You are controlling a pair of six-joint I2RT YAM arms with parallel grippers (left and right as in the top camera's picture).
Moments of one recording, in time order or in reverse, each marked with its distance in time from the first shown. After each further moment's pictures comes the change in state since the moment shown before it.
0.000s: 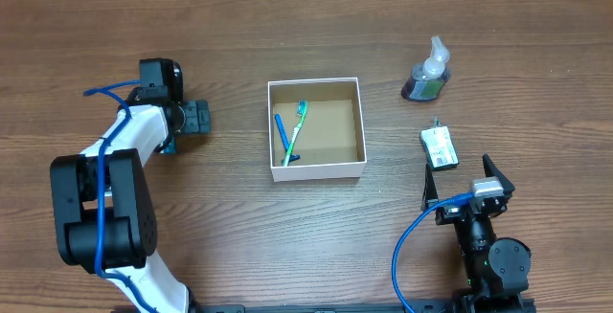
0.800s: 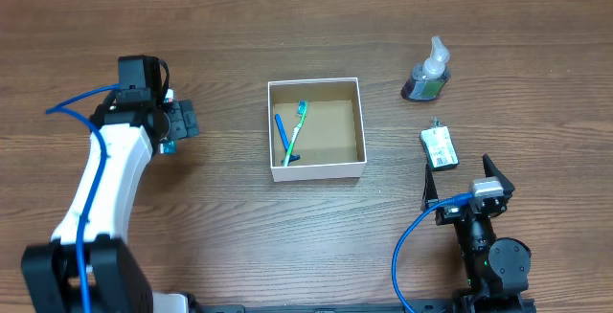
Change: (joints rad) left arm -0.015 -0.342 -0.001 -0.347 -0.085 -0.147; right arm 0.000 0.000 0.000 0.000 0.000 0.001
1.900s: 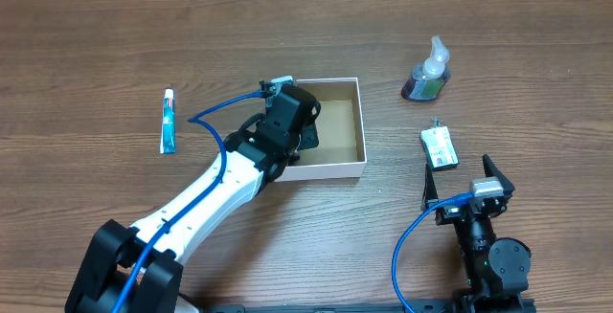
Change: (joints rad) left arm -0.652 0.022 -0.100 0.377 0.035 -0.515; right arm 0.000 0.000 0.000 0.000 0.000 0.000
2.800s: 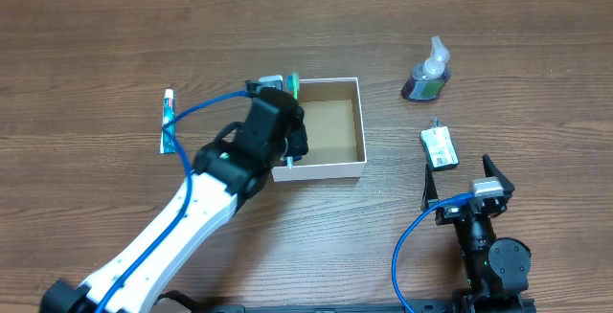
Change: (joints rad) left arm 0.006 -0.184 -0.014 -0.126 0.041 0.029; right arm 0.000 0.000 0.000 0.000 0.000 0.000
